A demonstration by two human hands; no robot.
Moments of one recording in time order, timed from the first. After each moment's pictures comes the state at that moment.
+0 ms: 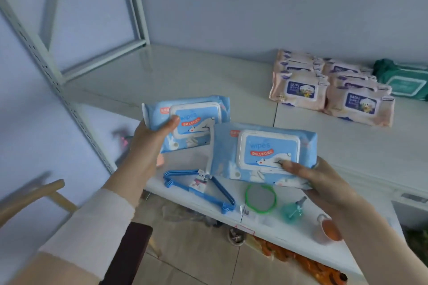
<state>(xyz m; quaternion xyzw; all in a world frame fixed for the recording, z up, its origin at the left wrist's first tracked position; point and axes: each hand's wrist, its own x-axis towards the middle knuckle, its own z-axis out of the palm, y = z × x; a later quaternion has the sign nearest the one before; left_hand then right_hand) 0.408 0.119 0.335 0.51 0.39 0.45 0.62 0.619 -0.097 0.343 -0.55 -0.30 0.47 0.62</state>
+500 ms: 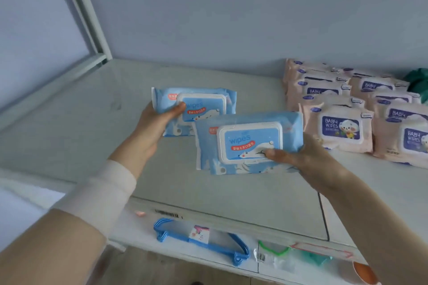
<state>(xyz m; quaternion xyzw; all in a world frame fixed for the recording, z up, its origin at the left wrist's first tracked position) 0.547 0.376 0.331 0.59 0.29 0.34 0.67 0.701 0.127 0.352 -0.65 -0.35 0.37 0.57</state>
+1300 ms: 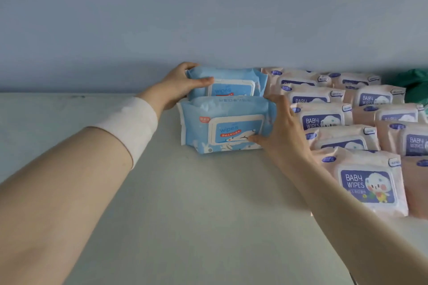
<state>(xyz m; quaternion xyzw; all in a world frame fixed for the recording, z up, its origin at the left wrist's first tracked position) 0.839 0.508 0.333 0.75 0.18 0.11 0.63 0.848 0.269 0.333 -0.90 -0.25 0.03 0.36</state>
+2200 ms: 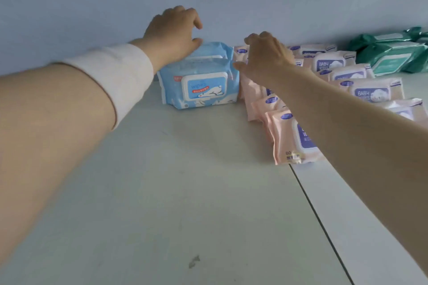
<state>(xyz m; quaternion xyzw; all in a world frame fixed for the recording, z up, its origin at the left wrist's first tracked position) 0.837 0.444 0.415 0.98 0.09 0.19 0.08 0.879 0.265 0.405 -0.96 -0.26 -0.05 0.11</state>
